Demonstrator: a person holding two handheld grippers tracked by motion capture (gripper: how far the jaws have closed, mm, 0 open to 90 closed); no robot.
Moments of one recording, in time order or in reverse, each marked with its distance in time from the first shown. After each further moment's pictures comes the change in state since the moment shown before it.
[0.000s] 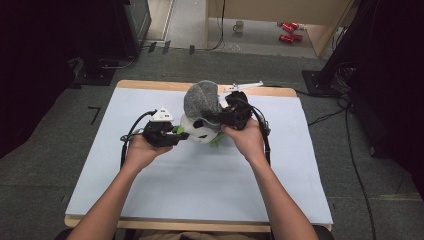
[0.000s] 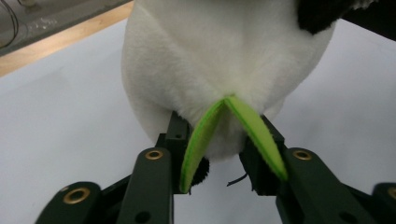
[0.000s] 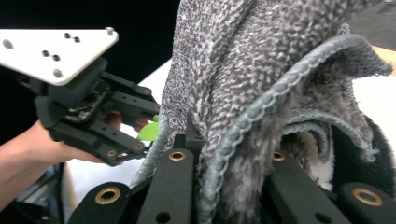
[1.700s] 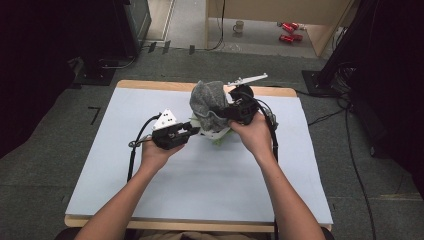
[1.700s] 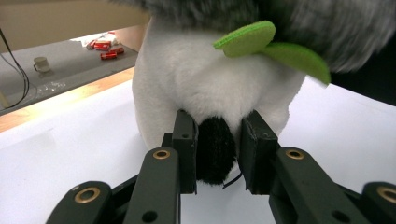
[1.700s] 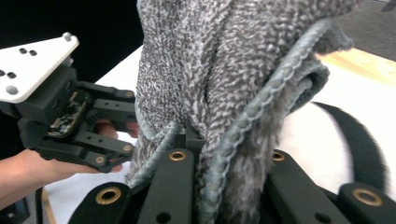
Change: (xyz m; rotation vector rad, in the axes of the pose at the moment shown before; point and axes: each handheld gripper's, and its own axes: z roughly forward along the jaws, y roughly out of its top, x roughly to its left) left arm -0.012 -0.008 0.018 -0.265 -0.001 -0.009; right arm 0.001 0.015 -0.020 0.062 -0.126 -0.006
